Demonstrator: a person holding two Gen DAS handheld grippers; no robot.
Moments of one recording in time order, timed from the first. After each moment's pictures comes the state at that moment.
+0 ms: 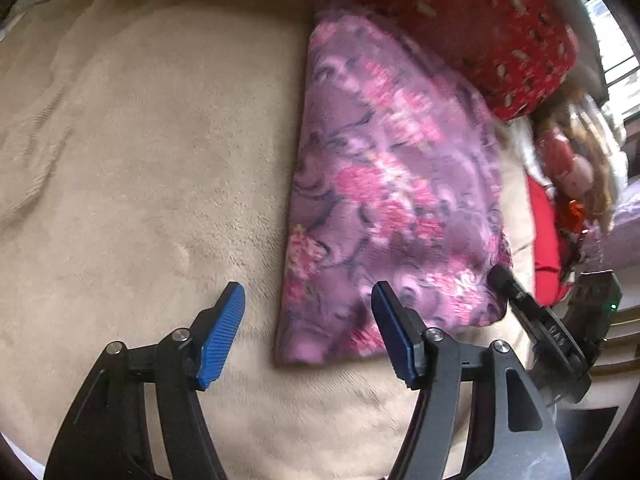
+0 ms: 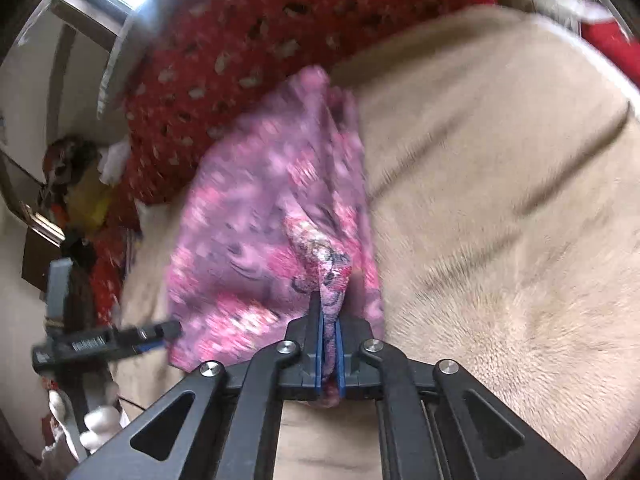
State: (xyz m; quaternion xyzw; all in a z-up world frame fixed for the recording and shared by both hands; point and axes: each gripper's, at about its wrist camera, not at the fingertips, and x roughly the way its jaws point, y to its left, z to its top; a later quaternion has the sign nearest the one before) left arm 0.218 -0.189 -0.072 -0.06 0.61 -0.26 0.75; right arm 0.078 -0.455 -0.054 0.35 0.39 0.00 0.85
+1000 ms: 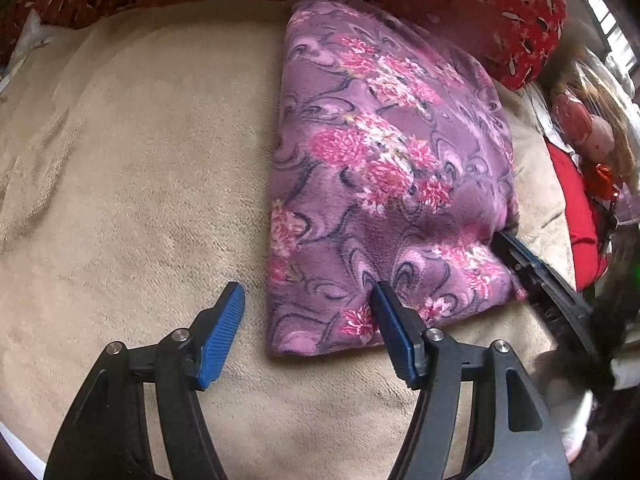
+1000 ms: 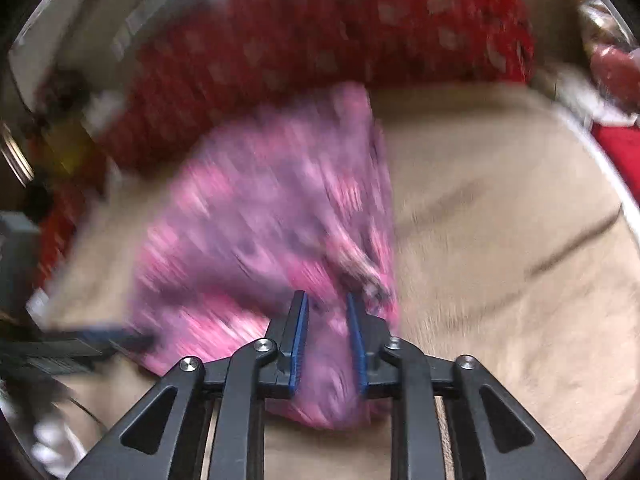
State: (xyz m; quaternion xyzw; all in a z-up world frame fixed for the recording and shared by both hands) left arm 0.195 -0.210 -0.087 0.04 0.58 -0.23 0.78; right arm 0.092 -0.411 -0.063 0.19 0.41 -0.05 0.89
